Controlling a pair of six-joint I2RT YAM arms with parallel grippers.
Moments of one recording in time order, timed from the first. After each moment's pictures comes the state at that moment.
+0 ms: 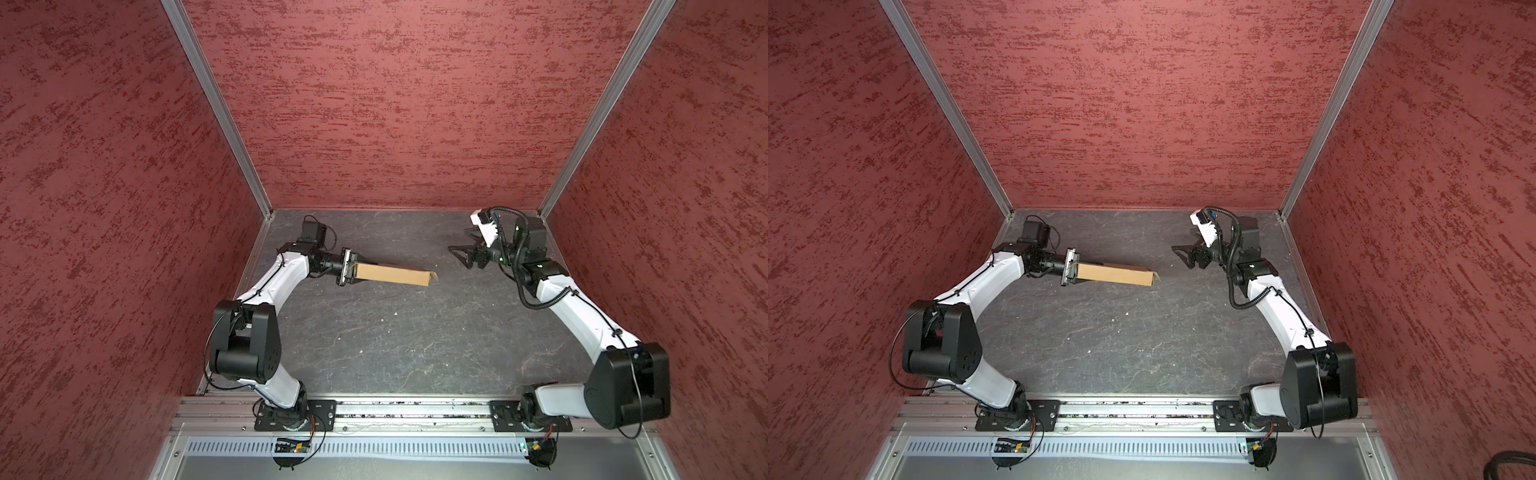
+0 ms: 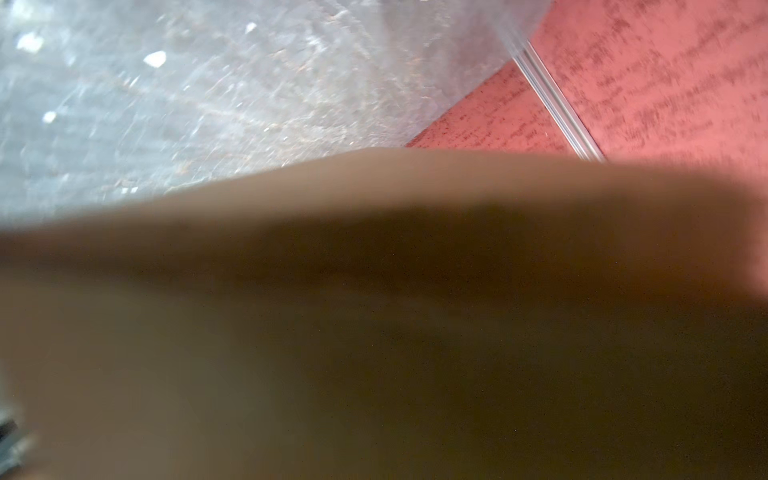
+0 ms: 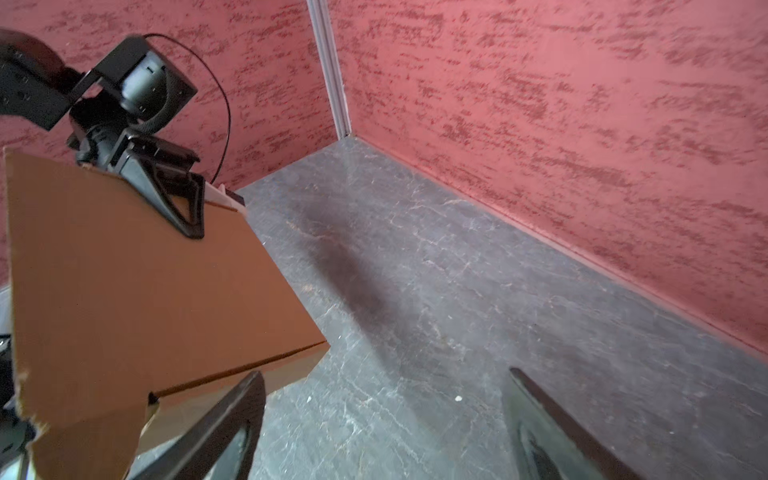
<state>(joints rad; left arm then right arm) -0.10 1.60 1.20 -0.74 1.18 -1.40 0.14 1.36 1.00 -0.06 -0.77 -0.17</state>
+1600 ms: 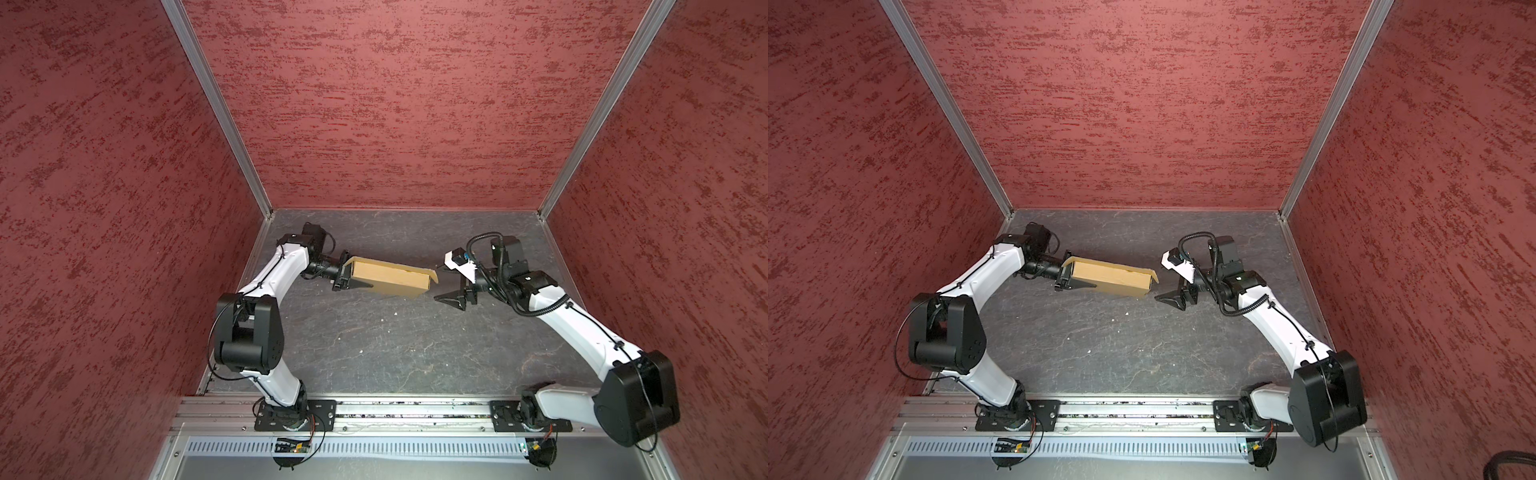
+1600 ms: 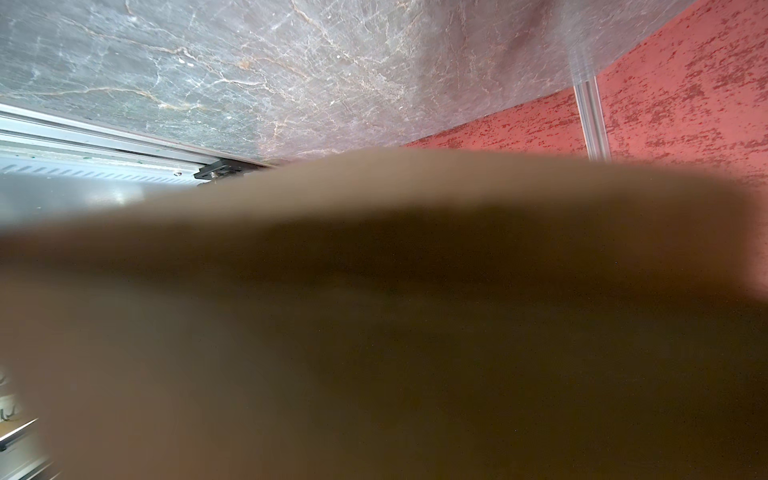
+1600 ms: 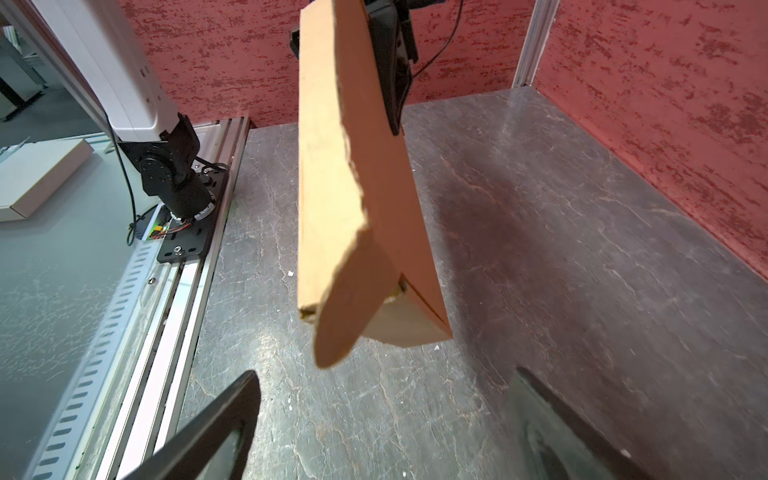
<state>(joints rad) -0.11 1.66 1.30 -1.09 1.23 -1.36 0.34 1.30 0.96 -0.35 -0.96 -0.57</state>
